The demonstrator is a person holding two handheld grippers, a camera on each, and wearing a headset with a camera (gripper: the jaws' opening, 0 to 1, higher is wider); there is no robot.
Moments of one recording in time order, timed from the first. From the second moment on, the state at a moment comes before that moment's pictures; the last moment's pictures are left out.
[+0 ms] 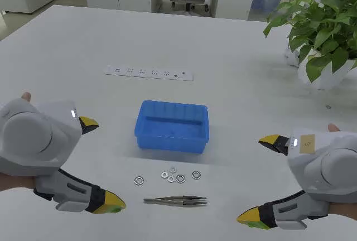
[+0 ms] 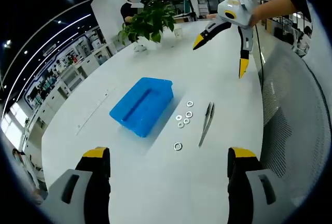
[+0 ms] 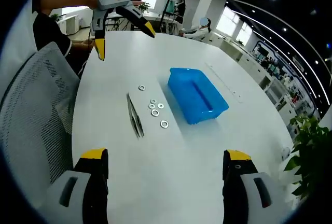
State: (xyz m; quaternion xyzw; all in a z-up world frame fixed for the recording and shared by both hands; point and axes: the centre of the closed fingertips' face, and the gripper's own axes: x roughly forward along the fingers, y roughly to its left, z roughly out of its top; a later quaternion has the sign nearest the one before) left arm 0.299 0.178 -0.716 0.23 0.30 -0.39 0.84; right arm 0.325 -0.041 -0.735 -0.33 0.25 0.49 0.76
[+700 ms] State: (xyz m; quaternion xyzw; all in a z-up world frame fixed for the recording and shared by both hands) left arm 0.283 0.173 -0.727 0.26 0.32 -0.42 0.81; right arm 0.323 -0.046 -0.734 -0.32 0.26 0.49 0.77
